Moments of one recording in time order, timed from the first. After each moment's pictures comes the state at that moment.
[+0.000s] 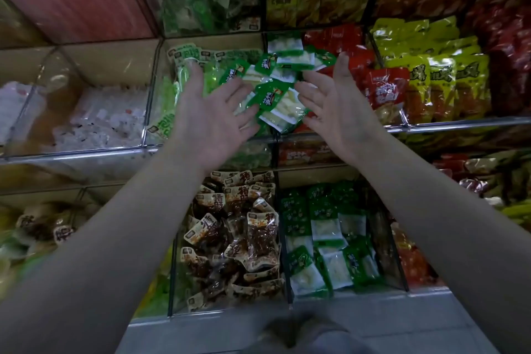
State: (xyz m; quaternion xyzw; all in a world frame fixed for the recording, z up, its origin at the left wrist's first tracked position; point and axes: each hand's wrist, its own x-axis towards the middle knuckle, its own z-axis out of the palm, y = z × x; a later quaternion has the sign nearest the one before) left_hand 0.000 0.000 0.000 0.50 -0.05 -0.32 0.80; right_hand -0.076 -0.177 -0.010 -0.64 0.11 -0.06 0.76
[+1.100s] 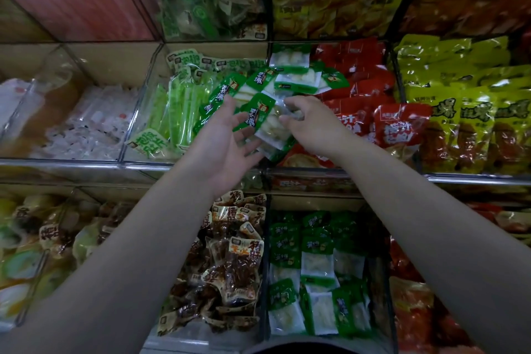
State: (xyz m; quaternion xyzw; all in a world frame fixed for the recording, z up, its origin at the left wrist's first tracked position) left_hand 0.014 -0.066 -0.015 0.57 0.06 -0.29 0.77; right_hand 0.020 -0.232 -0.037 -0.92 0.07 0.00 0.39
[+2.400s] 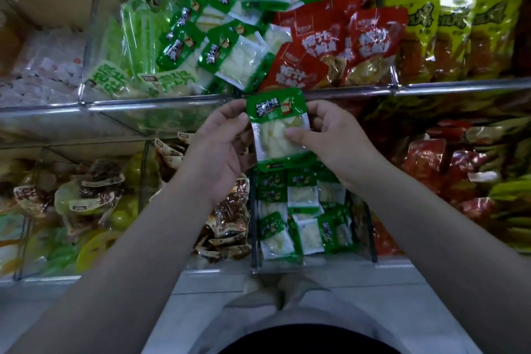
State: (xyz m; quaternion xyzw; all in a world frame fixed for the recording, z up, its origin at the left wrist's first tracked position) left_hand -0.070 -0.060 -0.072 0.55 0.06 -0.27 0.79; right_hand -0.125 -0.221 -0.084 -0.73 0.17 -0.01 0.66
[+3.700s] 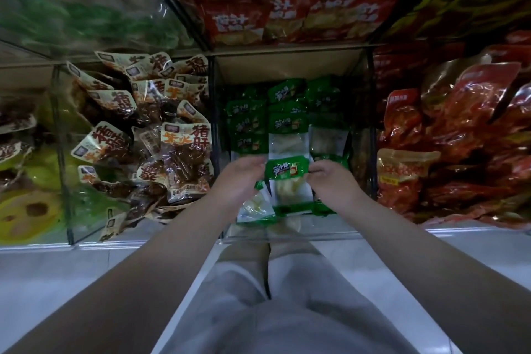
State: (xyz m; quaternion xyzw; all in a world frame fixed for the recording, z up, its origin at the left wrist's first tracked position) left_hand -0.116 -0.090 -0.278 0.72 0.15 -0.46 0.50; right_hand -0.191 -0.252 -0.307 -0.76 0.35 0.24 0.49
